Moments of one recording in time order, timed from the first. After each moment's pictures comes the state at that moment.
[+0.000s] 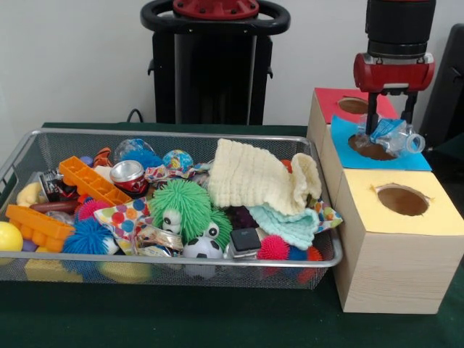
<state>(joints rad) 0.14 -0.75 -0.05 1.90 0.25 0.25 1.62</state>
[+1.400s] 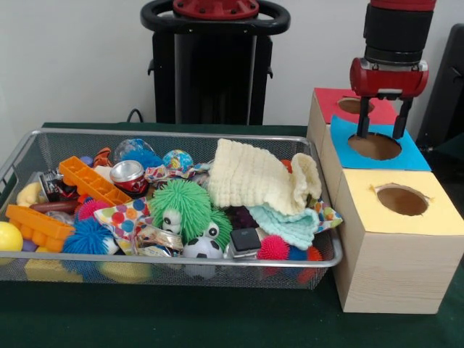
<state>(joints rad) 0.21 -0.71 -0.13 1.88 0.29 0.28 1.62</state>
